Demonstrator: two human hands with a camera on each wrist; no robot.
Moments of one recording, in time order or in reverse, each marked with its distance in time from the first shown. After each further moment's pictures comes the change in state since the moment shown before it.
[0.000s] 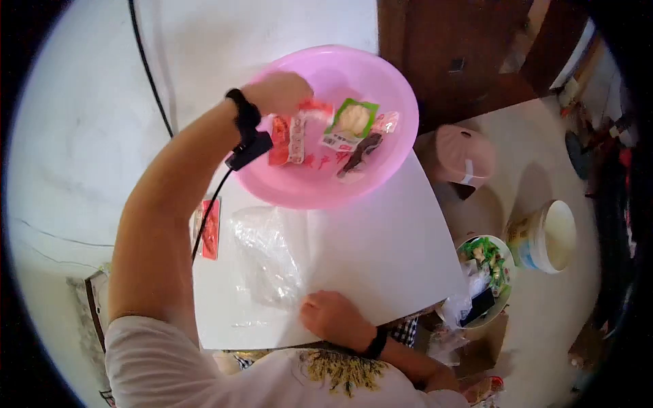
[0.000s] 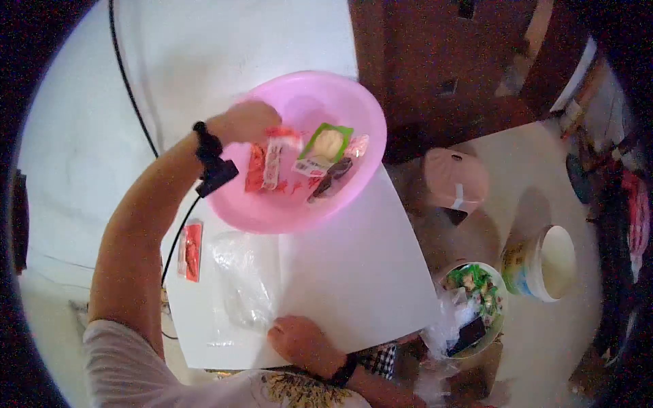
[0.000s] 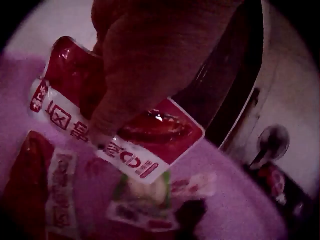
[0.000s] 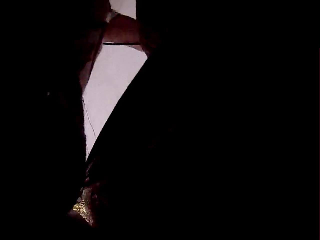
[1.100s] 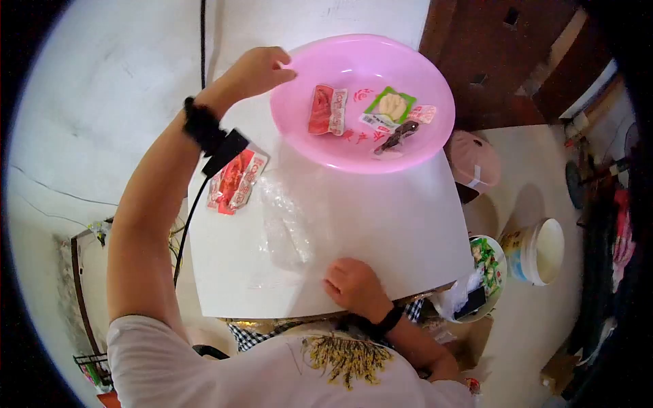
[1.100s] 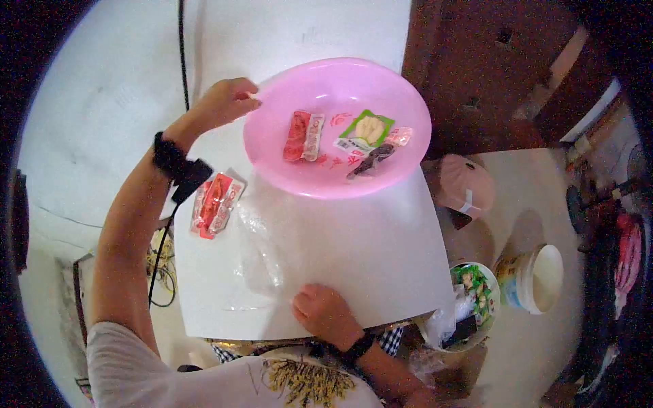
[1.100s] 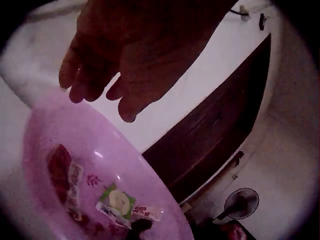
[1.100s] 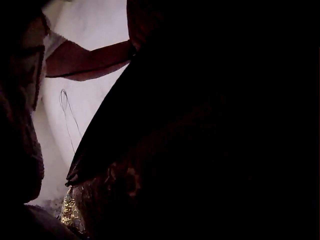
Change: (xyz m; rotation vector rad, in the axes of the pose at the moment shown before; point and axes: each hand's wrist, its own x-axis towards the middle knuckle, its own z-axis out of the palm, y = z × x) left_hand -0.152 0.010 -0.015 -0.535 0.415 -0.594; right_hand 0.007 -0.008 0.007 -0.011 0.069 0.112
